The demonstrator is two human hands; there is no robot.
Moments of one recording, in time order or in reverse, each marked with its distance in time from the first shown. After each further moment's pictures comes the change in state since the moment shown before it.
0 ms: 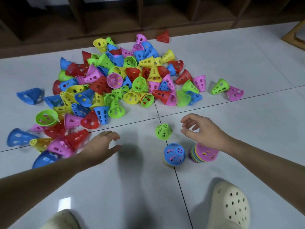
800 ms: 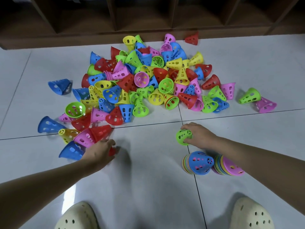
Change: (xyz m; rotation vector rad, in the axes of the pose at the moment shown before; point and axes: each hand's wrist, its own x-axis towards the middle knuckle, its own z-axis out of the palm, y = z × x) left_hand -0.043 -0.076 0.006 0.067 -0.034 -0.280; right_hand 0.095 0.023 0.082 -0.484 -0.319 0.091
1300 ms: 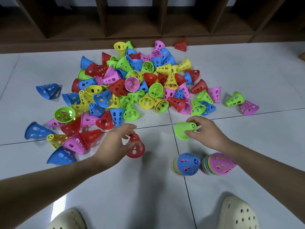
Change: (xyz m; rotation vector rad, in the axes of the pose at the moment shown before) left_hand 0.002 0.101 -0.042 -0.604 0.266 0.220; right_hand -0.055 0.001 -0.048 0.356 0.345 -0.036
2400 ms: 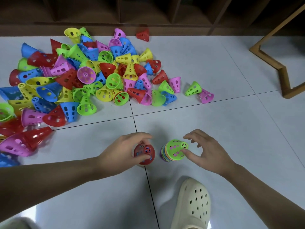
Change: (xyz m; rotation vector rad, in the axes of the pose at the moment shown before) left_hand -0.005 0.111 0.112 -0.088 -0.323 0.318; right_hand -0.140 0.076 -0.072 -0.249 0.096 -0.148
